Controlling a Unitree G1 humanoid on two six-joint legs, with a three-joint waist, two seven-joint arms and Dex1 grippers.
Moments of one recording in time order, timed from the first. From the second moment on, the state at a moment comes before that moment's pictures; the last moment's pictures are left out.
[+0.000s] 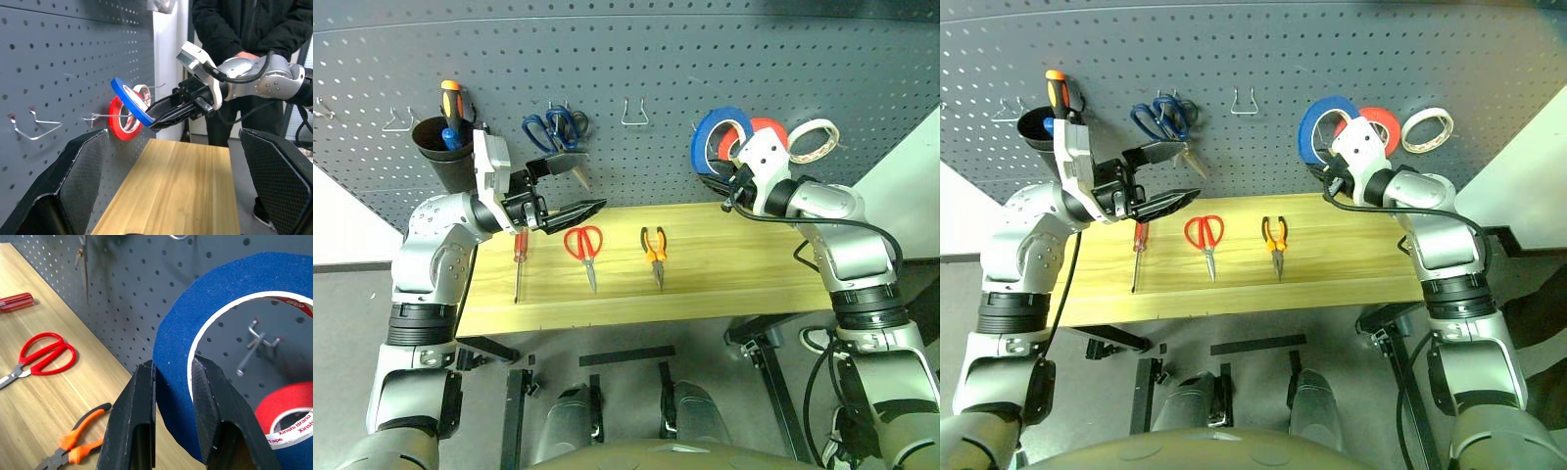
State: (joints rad) left arm -0.58 0.52 0.11 0.03 -0.60 0.26 -1.15; right arm -0.67 -0.61 0.06 0.10 0.16 0.34 0.72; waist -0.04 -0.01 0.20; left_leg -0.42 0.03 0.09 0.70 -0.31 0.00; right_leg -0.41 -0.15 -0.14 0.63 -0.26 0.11
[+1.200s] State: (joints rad) left arm -0.56 0.54 0.10 0.10 -0.55 0.25 -1.11; right arm -0.92 -0.38 0.11 0.61 0.04 0.12 0.71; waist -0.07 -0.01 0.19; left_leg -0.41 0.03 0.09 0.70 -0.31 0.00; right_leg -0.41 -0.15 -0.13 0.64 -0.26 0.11
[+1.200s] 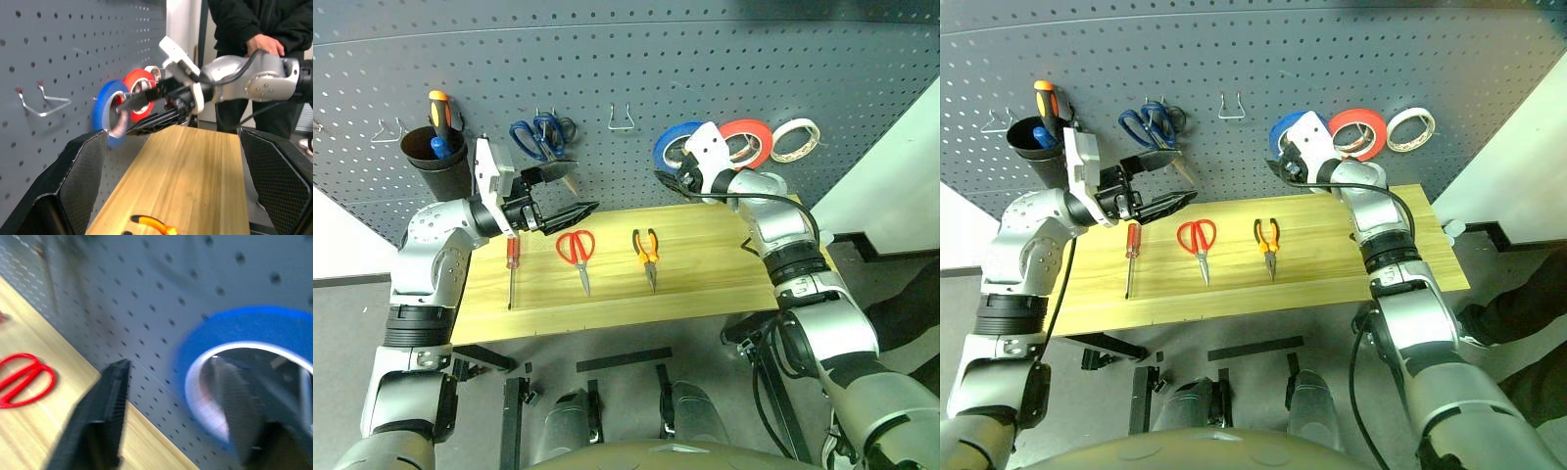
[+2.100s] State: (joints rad) left arm -0.42 0.58 0.02 0.25 -0.33 0.19 -1.05; right arm -0.76 -0.40 0.10 0.17 0.25 1.06 0.57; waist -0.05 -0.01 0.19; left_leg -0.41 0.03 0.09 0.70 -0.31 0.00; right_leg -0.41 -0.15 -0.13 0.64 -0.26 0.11
